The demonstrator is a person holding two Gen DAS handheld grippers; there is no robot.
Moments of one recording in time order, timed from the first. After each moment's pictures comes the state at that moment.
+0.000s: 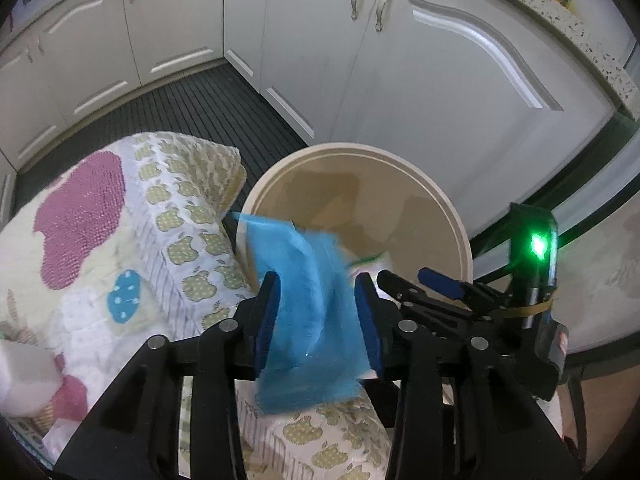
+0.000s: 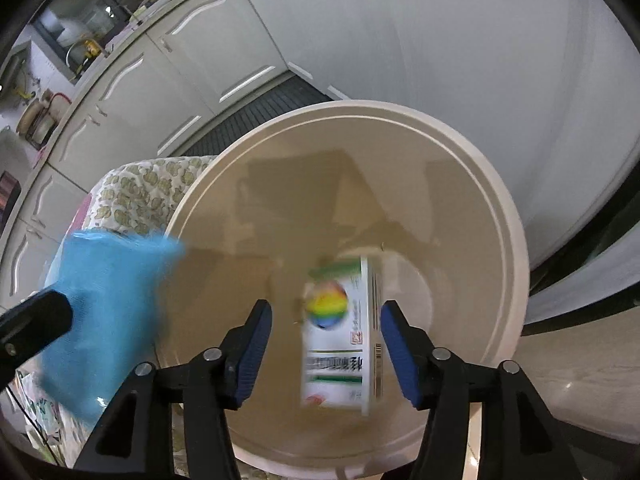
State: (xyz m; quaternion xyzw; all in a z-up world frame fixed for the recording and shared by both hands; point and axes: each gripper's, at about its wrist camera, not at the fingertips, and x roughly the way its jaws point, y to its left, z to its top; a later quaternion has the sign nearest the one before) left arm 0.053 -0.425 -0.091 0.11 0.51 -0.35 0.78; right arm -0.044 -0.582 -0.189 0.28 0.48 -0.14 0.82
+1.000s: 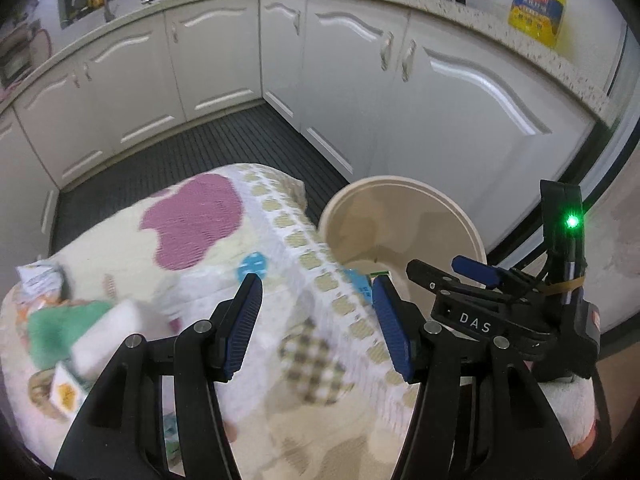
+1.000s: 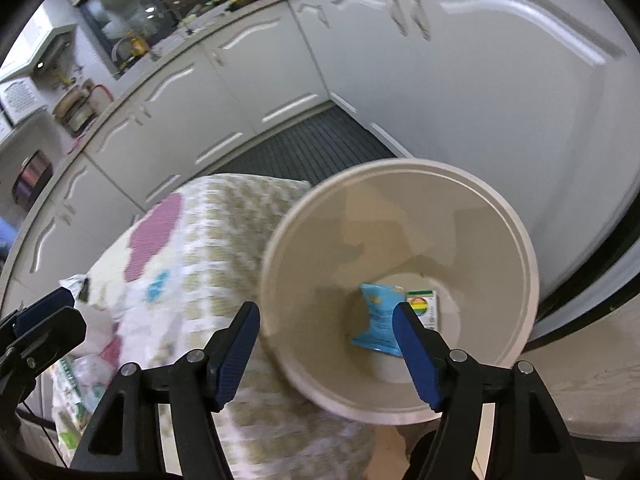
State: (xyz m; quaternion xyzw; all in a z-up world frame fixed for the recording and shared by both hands) left arm 0.022 -0.327 -0.022 0.11 0.44 -0.31 0.84; right arm -0.046 -0.511 -0.108 0.24 0.43 -0.10 0.87
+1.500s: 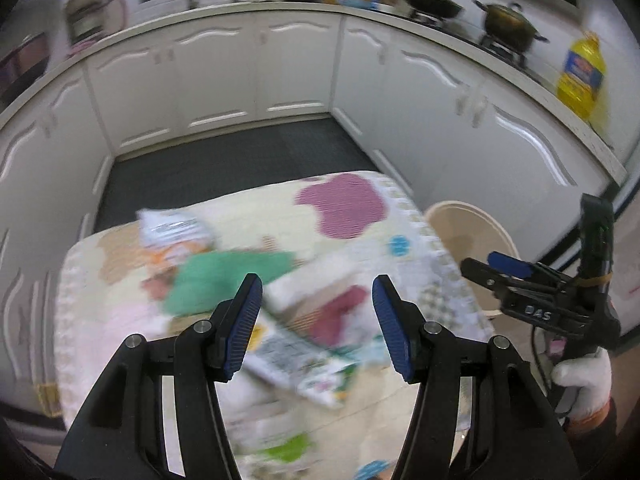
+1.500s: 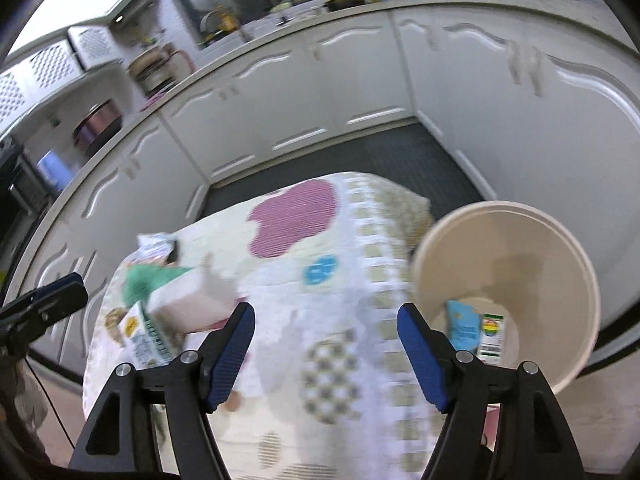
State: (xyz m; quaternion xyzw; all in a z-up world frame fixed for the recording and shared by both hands) left arm 0.033 -0.147 0.019 0.05 0.43 -0.23 0.87; right arm -0.026 -0.393 -0.057 0.18 0.42 0.02 0.89
